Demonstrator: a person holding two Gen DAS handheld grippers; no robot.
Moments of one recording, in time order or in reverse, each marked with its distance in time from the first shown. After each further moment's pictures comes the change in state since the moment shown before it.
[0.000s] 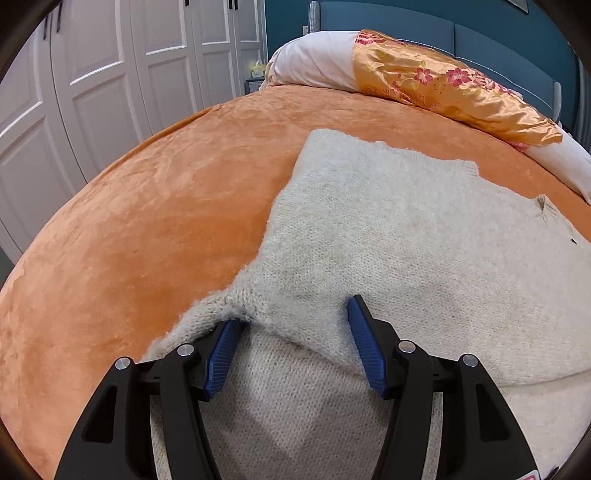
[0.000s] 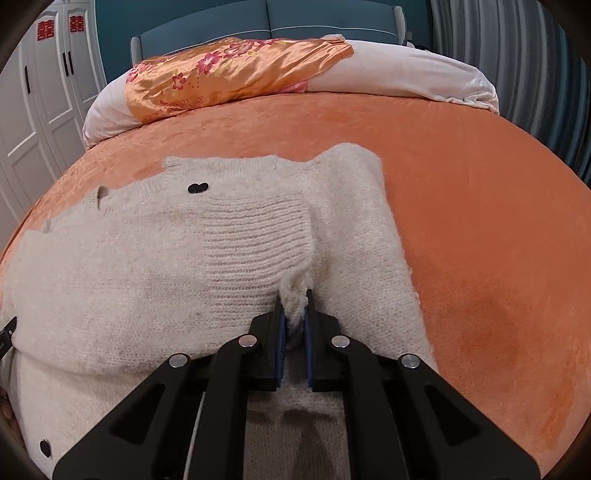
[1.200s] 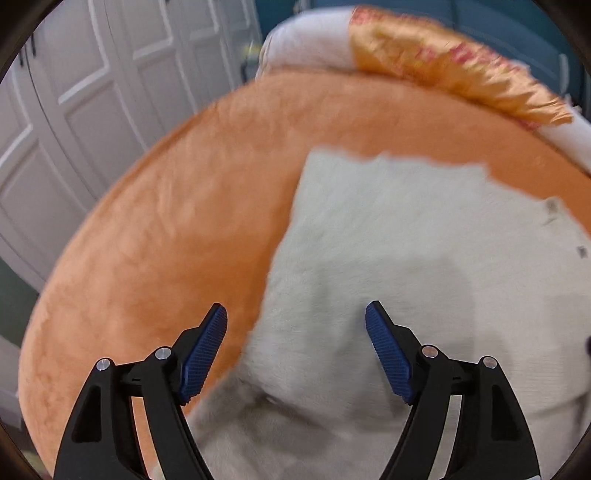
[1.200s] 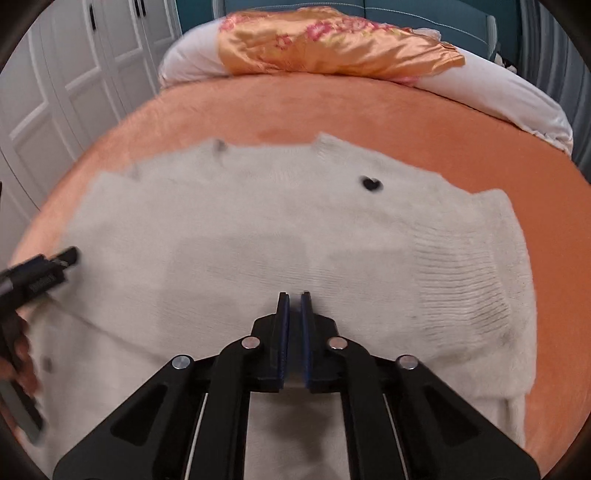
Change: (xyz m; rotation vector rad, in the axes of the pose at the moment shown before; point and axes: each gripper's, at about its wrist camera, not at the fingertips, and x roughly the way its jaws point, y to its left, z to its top) left arm 0.012 0.002 0.046 0.058 0.148 0.069; right arm -0.009 0.102 0.015 -0.235 0.137 0.162
